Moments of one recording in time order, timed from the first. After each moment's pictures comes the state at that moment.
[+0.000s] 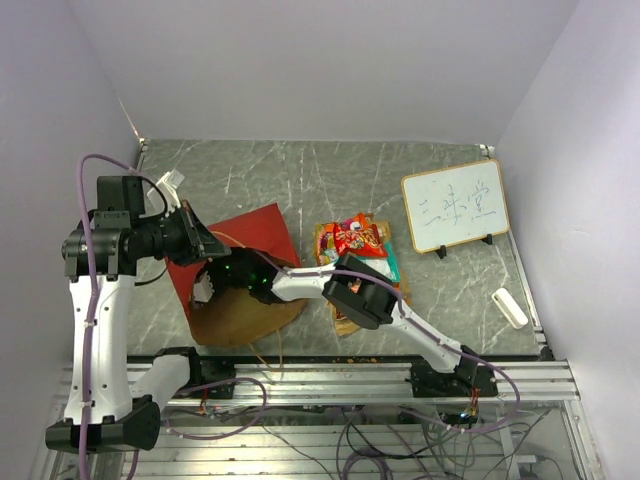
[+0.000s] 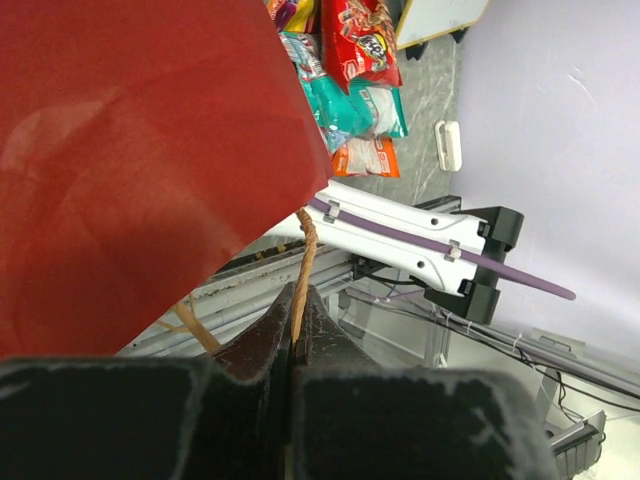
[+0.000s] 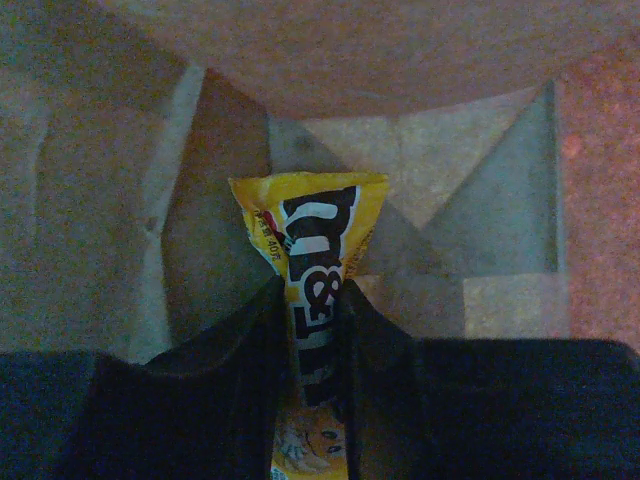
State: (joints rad) left arm 0.04 0.99 1.40 -1.27 0.69 -0.45; right arm 1.14 2.58 1.83 0.44 -0.18 -1.14
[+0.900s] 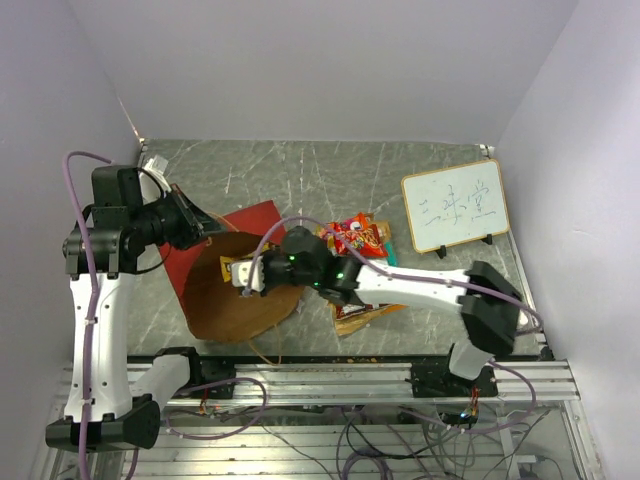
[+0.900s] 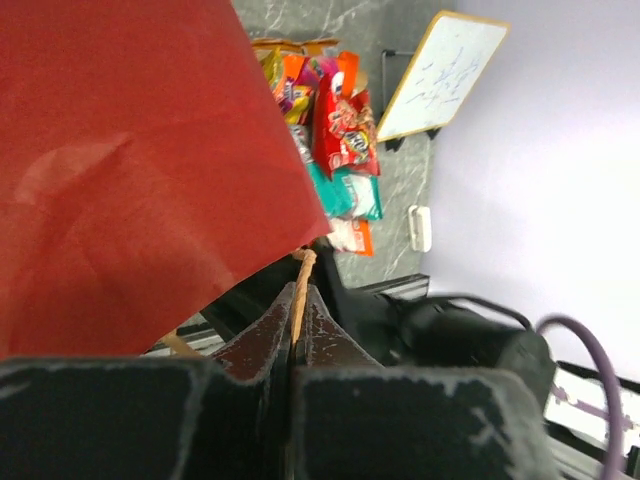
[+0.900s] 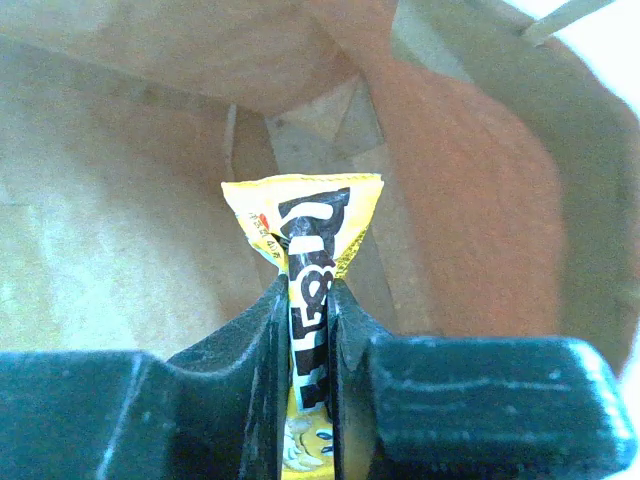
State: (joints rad) left arm 0.04 1.00 1.40 -1.12 0.58 -0.64; right arm 1.15 1.75 1.21 0.25 -0.22 -0.81
